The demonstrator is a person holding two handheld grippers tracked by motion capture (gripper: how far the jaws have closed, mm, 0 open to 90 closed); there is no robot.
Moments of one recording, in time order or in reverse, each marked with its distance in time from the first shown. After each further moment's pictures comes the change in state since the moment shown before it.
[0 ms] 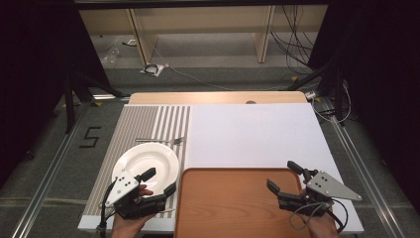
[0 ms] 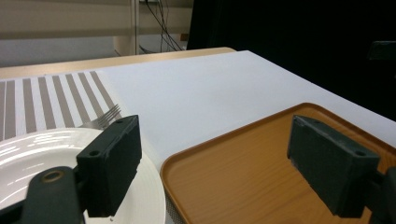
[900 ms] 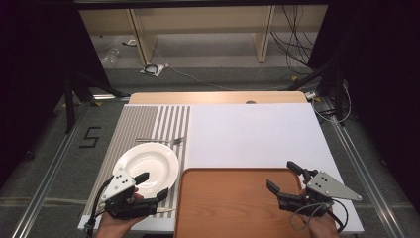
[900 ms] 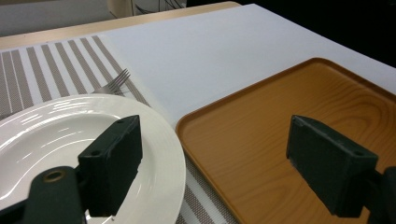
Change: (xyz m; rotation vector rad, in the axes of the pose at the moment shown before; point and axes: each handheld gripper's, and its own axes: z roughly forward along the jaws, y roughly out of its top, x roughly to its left) left arm 0.012 0.007 -0.013 0.184 0.010 0.061; right arm 0.000 0.000 0.000 0.001 0.008 -0.006
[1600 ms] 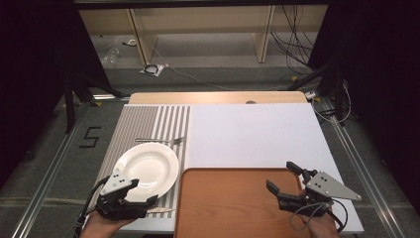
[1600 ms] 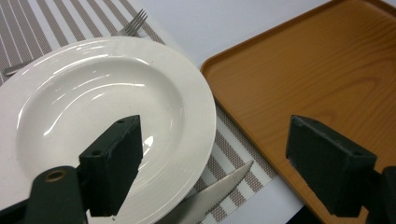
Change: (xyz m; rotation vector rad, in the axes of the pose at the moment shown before) left arm 0.018 -0.006 -0.009 0.222 0.040 0.024; right arm 0.000 -0.001 0.001 -0.003 0.011 0.006
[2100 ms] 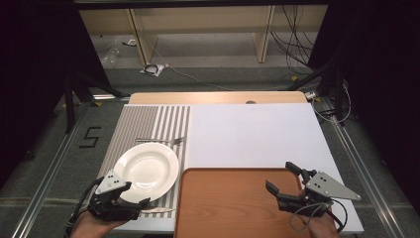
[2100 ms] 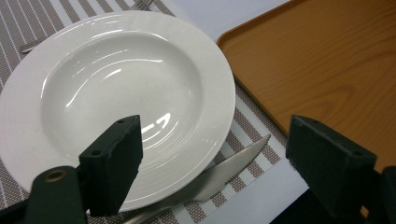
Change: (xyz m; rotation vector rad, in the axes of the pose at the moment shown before) left arm 0.012 -0.006 -0.007 0.068 0.021 0.016; right arm 0.001 0.000 0.001 0.001 0.011 -0.001
